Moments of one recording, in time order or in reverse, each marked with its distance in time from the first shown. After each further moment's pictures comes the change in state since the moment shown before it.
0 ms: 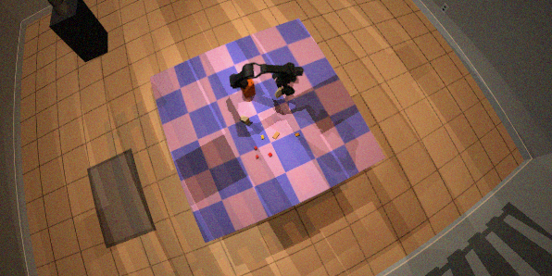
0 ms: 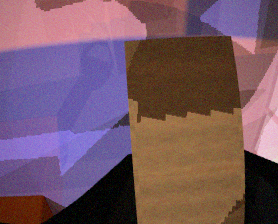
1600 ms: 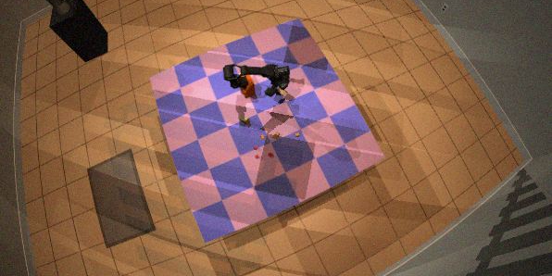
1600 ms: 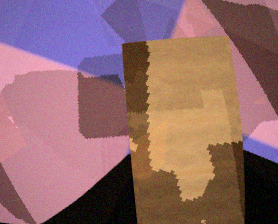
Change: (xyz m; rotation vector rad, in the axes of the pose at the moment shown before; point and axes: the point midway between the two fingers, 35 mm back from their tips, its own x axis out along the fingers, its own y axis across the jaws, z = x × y) arm -0.001 0.004 -0.018 1.239 -0.467 0.063
